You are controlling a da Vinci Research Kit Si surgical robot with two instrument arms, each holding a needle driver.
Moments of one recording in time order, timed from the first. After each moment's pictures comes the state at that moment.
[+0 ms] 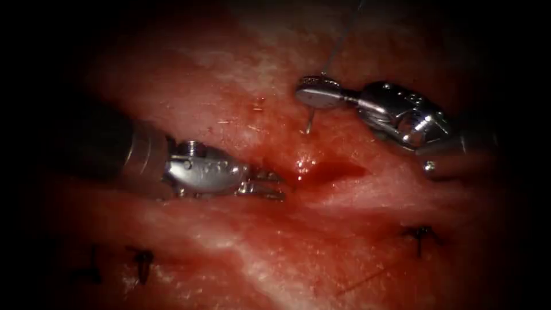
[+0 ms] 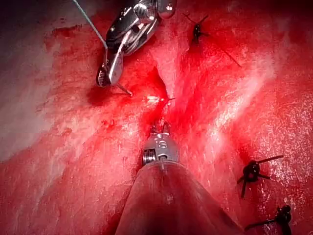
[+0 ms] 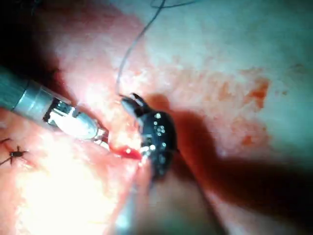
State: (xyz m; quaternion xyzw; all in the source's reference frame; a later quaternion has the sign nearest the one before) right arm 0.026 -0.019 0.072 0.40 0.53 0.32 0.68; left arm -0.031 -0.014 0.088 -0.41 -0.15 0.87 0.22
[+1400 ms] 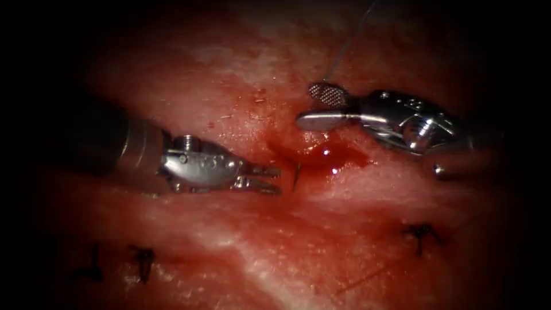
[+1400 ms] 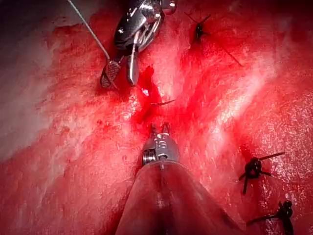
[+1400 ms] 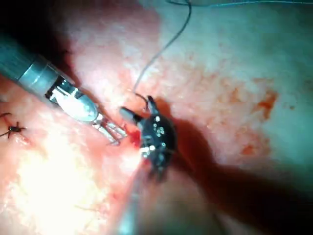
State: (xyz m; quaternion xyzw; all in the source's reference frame) right arm 0.025 -0.013 0.073 0.18 0.54 0.38 0.72; left arm -0.032 -0.014 0.087 -0.41 -0.14 0.87 0.21
